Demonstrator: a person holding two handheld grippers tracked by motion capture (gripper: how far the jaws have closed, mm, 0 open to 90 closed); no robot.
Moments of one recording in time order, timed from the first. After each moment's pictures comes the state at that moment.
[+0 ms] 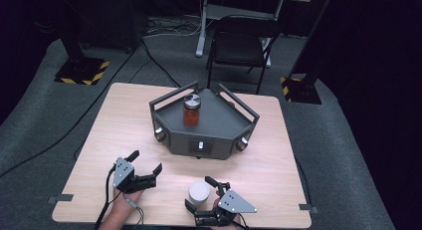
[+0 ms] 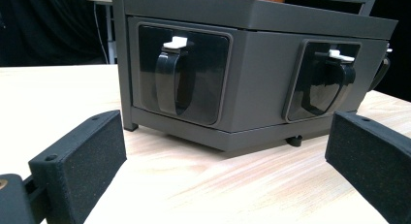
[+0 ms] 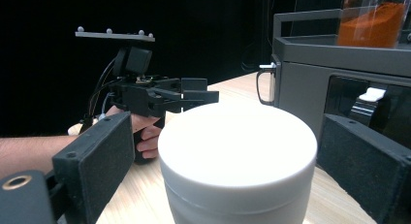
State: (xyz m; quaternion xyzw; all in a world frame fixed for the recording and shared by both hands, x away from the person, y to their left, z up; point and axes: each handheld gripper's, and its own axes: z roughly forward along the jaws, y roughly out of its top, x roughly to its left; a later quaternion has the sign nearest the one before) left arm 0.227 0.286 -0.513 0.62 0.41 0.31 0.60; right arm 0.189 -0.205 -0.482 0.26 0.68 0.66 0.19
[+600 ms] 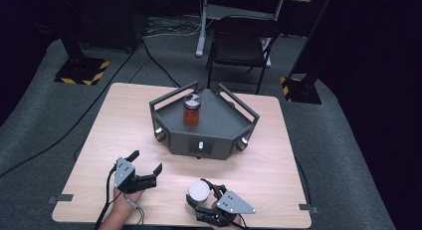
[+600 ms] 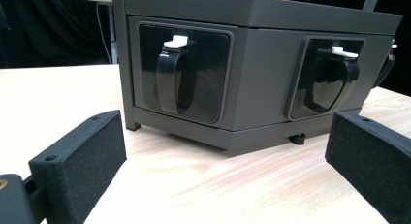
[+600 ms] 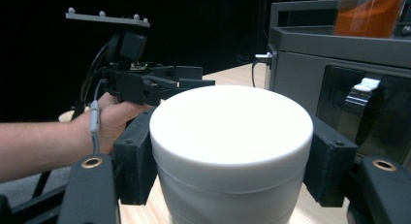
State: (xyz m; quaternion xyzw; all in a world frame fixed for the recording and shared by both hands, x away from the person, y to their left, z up) left arm 0.226 0.283 -0.512 0.62 0.41 0.31 0.59; right arm 0.185 -0.203 -0.480 0.26 0.70 0.64 0.21
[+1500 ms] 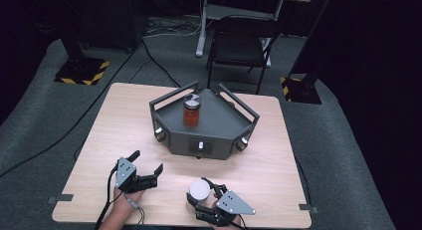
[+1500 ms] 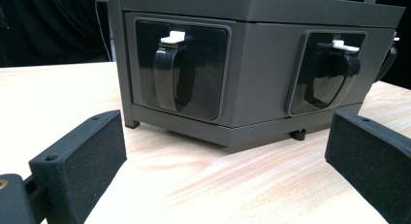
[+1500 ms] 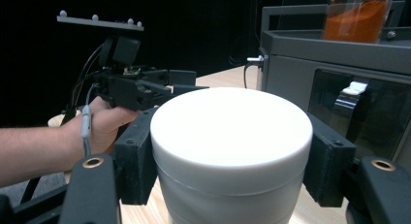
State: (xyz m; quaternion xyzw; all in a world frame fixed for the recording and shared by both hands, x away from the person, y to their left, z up) left arm 0.227 0.282 -0.509 0.63 0.41 0.31 0.58; right arm 0.181 -0.200 -0.479 0.27 0.69 0.64 0.22
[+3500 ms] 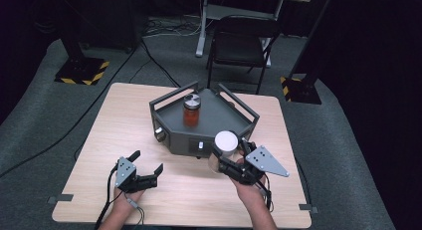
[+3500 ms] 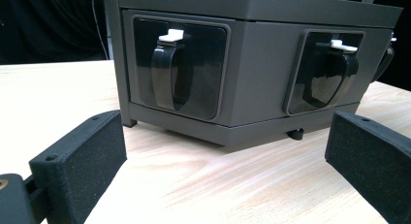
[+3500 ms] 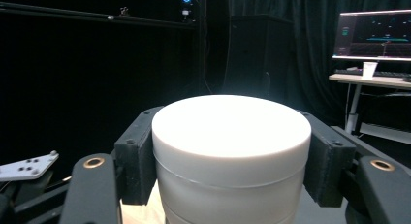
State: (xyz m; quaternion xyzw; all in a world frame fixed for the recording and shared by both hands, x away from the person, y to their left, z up) left arm 0.229 0.283 -0.509 0.63 0.41 0.31 0.58; right arm 0.218 -0.219 -0.370 0.29 0.63 0.65 0.31
